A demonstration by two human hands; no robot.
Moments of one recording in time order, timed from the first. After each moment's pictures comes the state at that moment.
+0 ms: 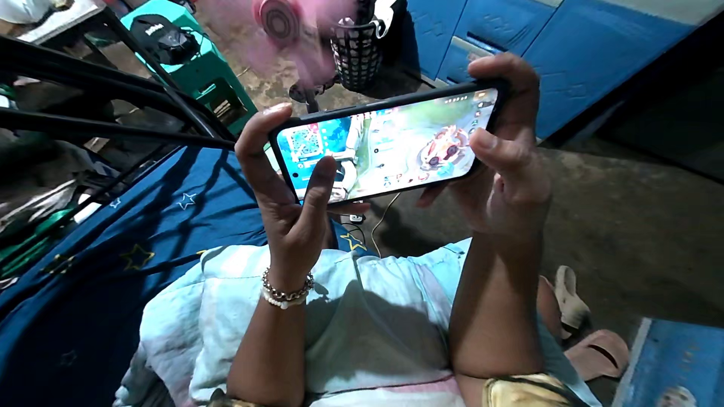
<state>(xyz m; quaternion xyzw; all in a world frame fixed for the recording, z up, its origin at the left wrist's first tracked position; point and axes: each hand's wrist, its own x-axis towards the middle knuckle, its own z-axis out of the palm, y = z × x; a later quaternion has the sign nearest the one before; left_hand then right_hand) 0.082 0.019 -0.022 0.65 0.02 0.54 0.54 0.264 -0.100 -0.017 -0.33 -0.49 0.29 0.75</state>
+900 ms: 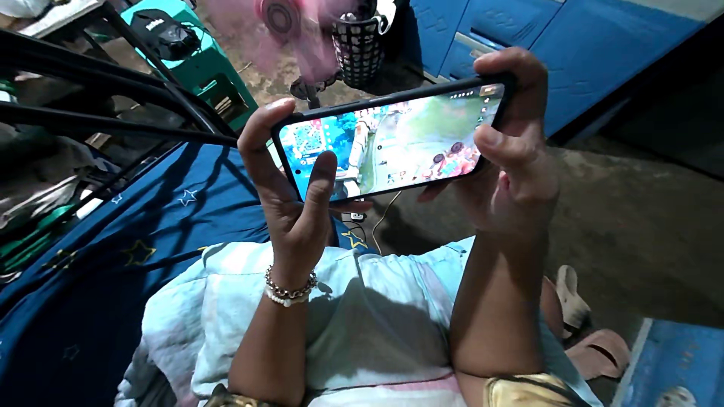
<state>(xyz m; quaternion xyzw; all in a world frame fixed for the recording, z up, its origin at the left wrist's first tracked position) 0.081 0.016 -0.022 0.64 0.04 0.53 0.55 0.264 -0.100 -0.018 -0.33 -0.50 0.29 0.75</state>
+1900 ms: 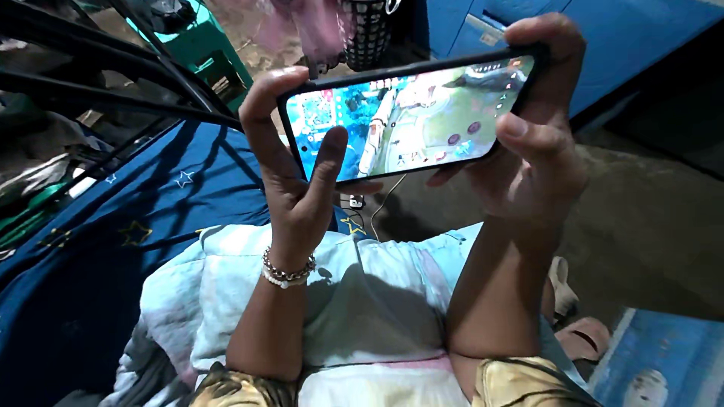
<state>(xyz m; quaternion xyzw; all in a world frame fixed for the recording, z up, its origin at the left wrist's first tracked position) 0.078 0.013 -0.021 0.67 0.04 0.52 0.53 0.271 -0.107 -0.019 -0.32 -0.51 0.31 0.74</state>
